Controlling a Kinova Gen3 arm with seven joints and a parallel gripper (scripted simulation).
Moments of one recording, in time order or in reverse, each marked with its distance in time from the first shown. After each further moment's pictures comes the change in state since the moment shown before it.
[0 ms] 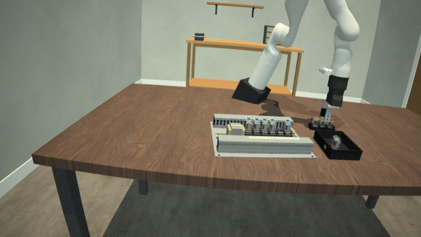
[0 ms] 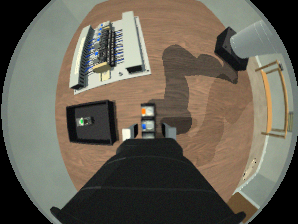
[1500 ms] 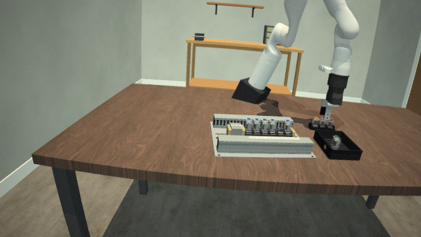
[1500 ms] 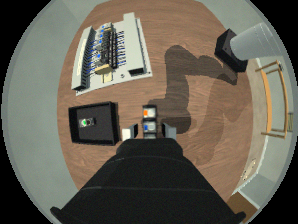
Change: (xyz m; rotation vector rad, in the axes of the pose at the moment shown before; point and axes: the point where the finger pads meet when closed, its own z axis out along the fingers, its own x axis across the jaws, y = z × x) arm -0.003 -0.004 -0.007 0.000 0.000 -0.001
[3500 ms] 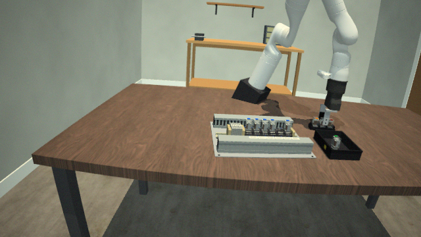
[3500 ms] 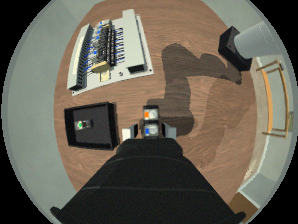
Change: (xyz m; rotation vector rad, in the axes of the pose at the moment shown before) arm -0.004 -0.003 0.021 0.001 -0.004 0.005
